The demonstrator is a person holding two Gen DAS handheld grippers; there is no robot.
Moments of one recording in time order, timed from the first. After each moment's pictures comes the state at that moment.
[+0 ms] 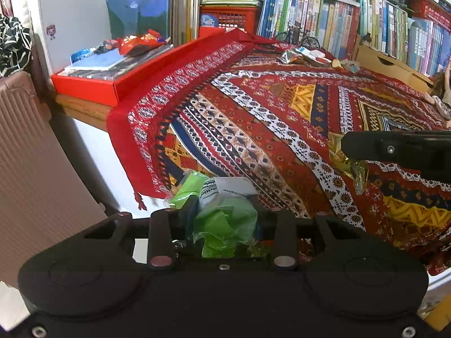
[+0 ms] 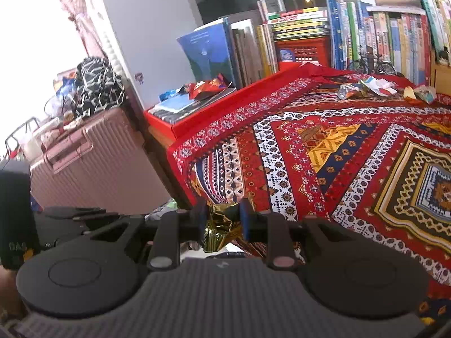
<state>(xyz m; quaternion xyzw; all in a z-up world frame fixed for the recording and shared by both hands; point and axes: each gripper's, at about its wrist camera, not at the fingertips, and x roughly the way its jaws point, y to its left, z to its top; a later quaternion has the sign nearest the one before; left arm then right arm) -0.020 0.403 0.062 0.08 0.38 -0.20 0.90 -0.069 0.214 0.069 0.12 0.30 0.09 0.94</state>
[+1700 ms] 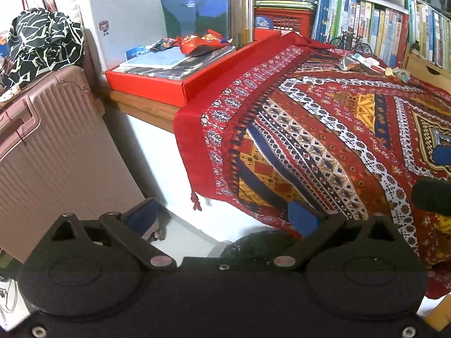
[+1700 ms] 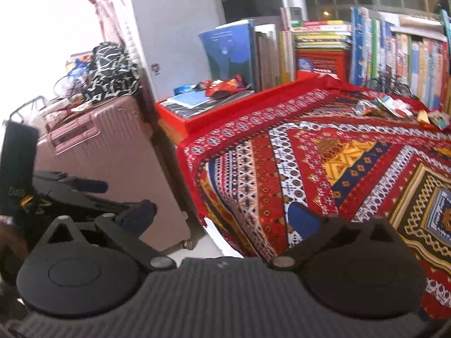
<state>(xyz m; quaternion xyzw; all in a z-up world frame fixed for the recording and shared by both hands) 0.004 0.450 0.069 0.08 0.38 -0.11 0.92 -0.062 0.238 0.067 0.07 0.29 0.10 0.95</state>
